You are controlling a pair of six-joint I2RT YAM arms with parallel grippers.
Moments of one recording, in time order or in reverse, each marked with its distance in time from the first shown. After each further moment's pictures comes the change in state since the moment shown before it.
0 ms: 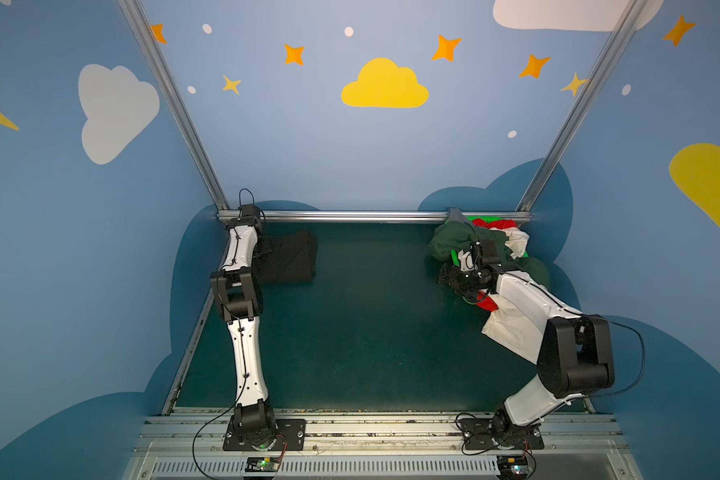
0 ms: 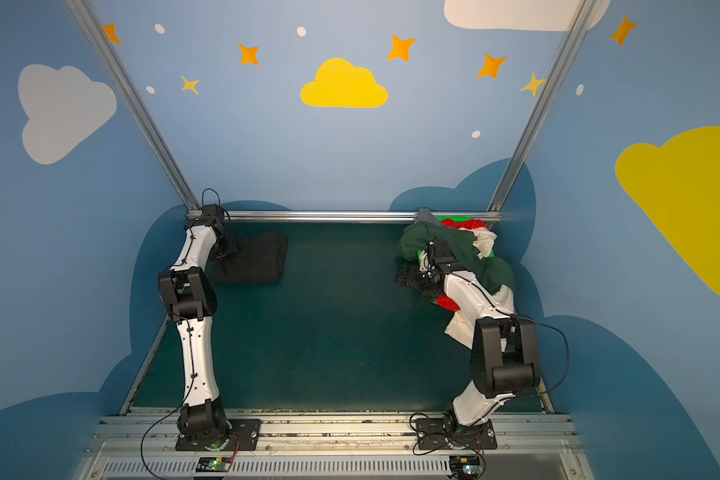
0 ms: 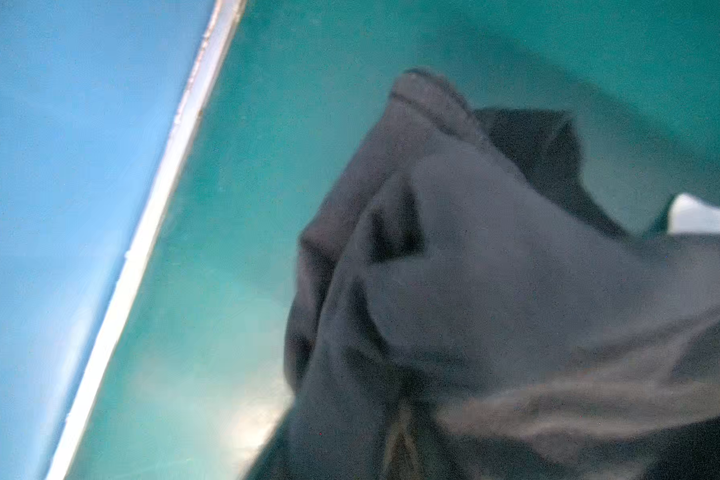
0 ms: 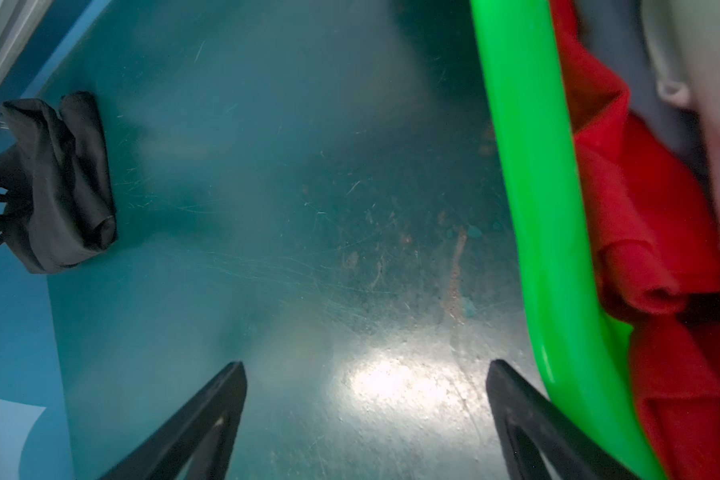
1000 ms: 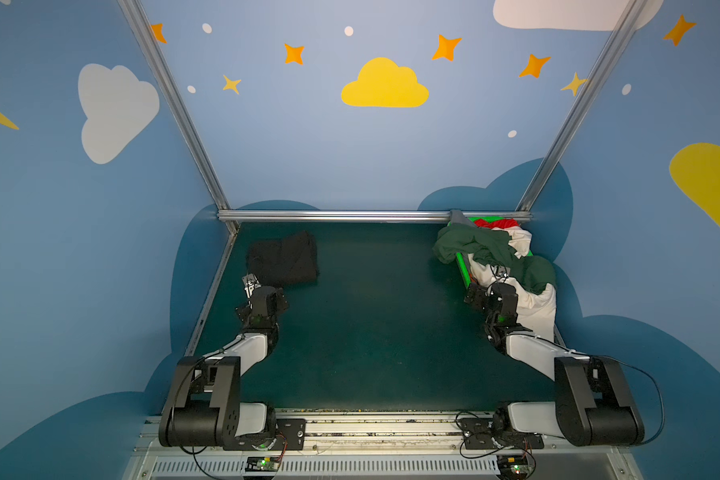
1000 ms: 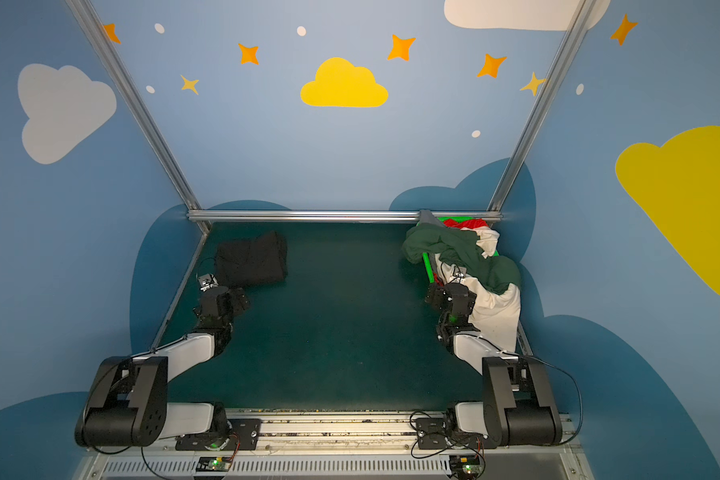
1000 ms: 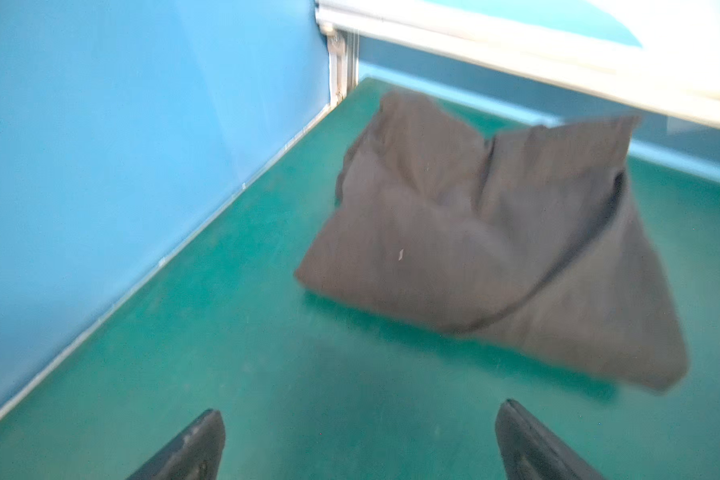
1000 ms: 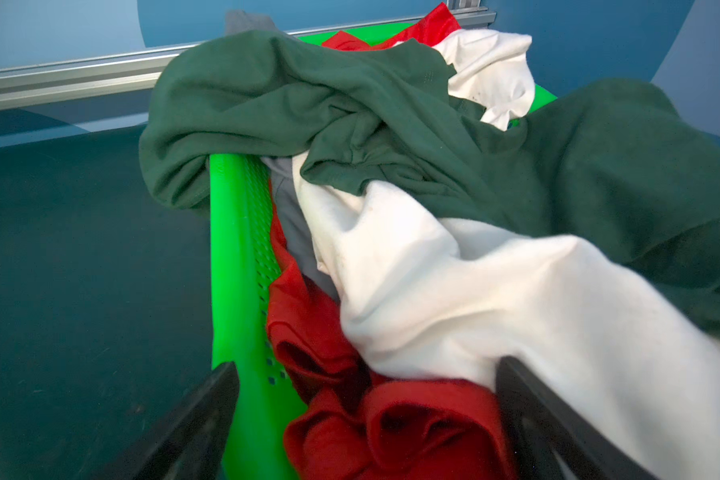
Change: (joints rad) left arm -0.191 -1.234 -2.026 1.442 -0.169 -0.071; right arm -0.068 -0.264 -0.693 1.018 0.572 -0.330
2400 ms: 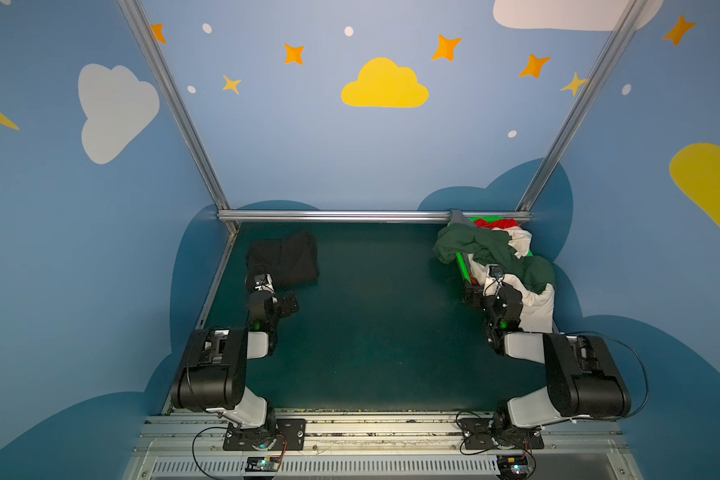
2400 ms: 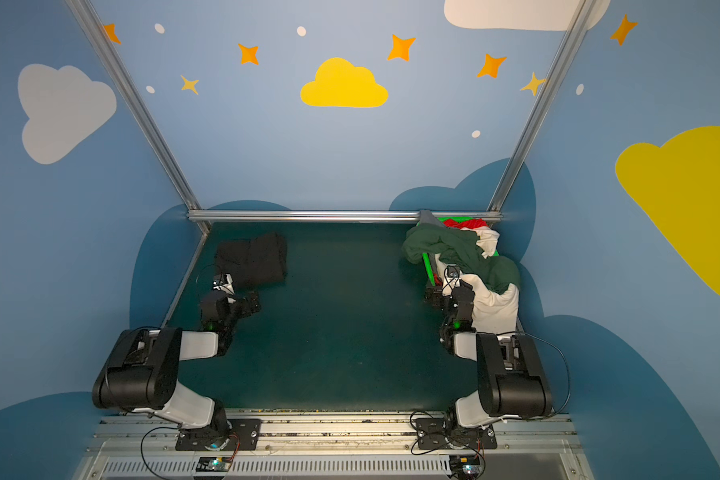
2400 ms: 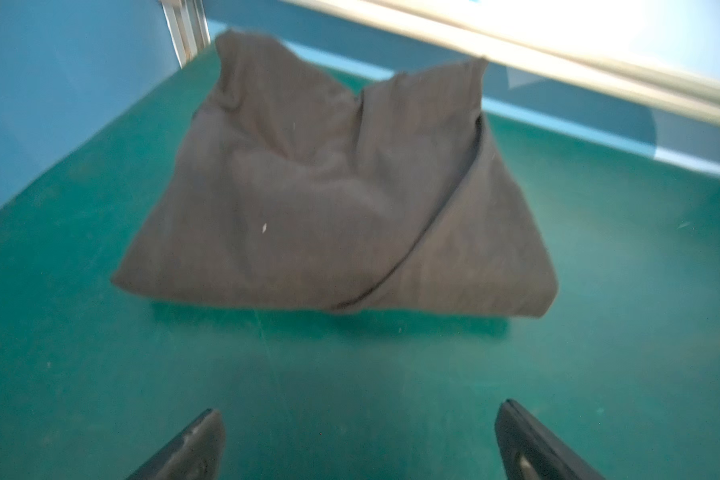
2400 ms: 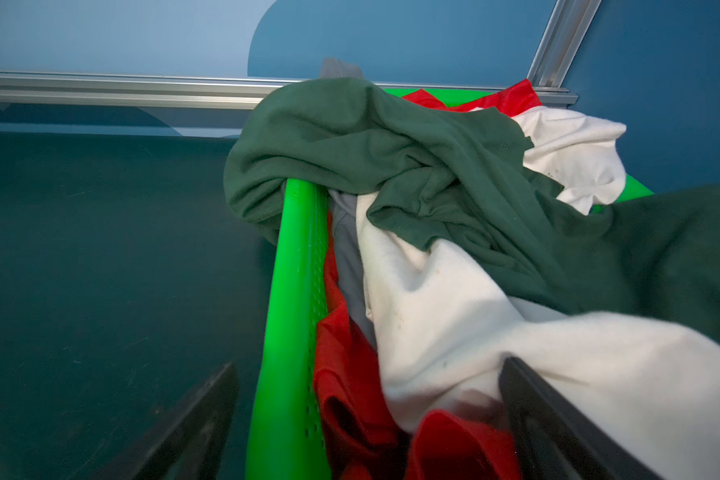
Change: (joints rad) left arm 0.058 0.198 -0.011 0.295 0.373 0.086; right arm -0.066 0.151 -0.041 0.333 -0.280 -0.172
